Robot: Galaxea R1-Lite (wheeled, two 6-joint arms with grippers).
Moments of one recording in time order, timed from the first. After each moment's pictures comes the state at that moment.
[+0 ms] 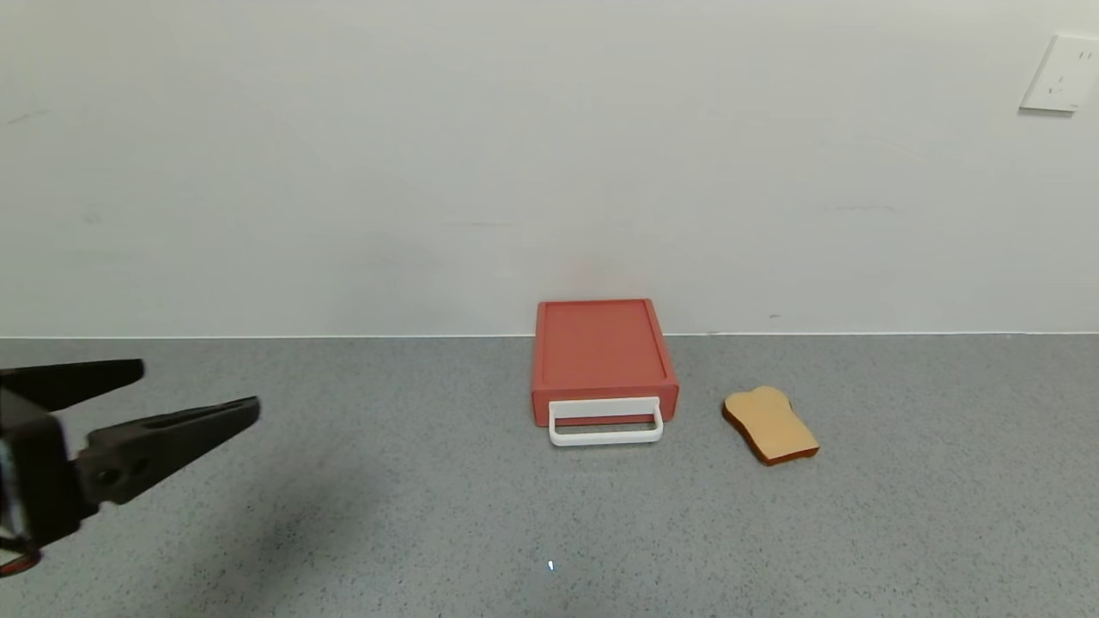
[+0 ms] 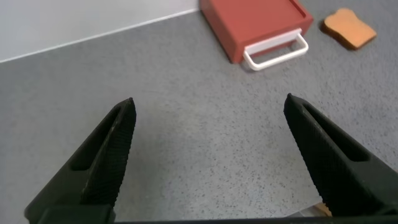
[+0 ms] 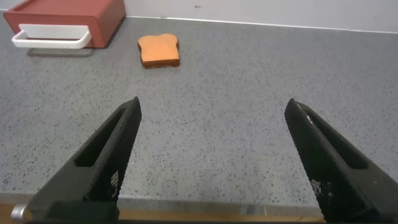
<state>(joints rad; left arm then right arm) -0.26 1.03 -0.89 0.21 -0.04 0.04 0.00 0.00 0.00 0.00 0.01 -0.01</state>
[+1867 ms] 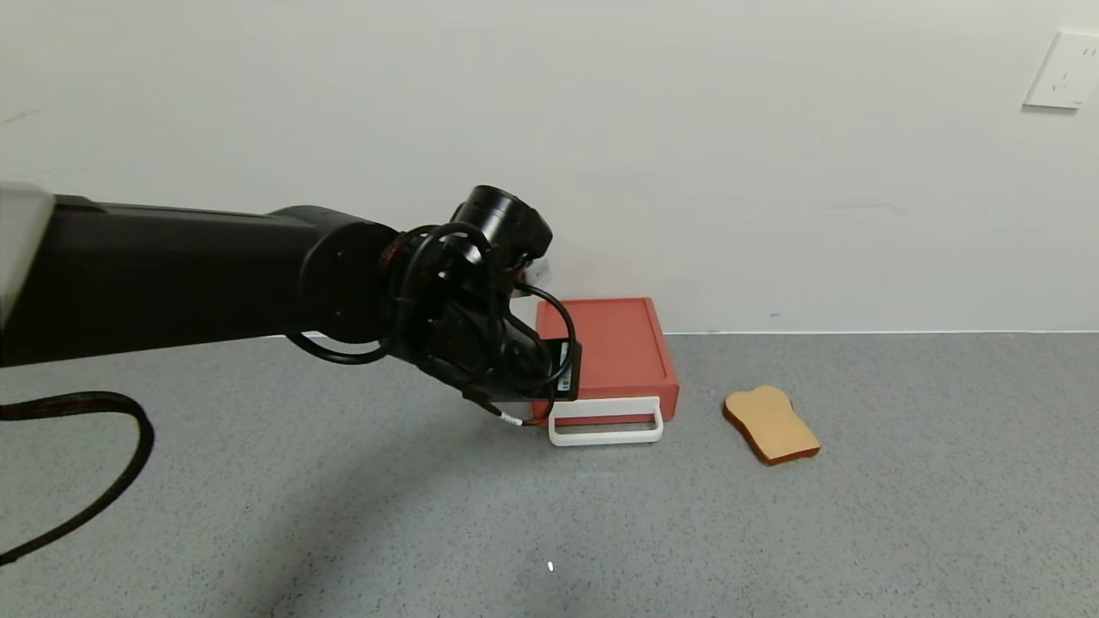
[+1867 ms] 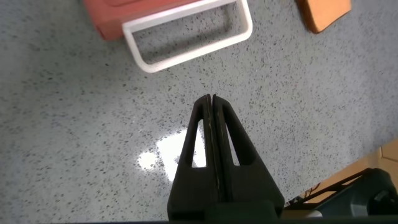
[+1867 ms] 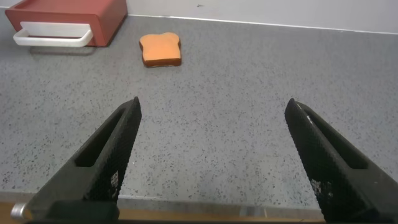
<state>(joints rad) -0.60 2.00 -1.66 0.49 -0.04 -0.40 0.00 0.00 0.00 0.00 0.02 -0.02</state>
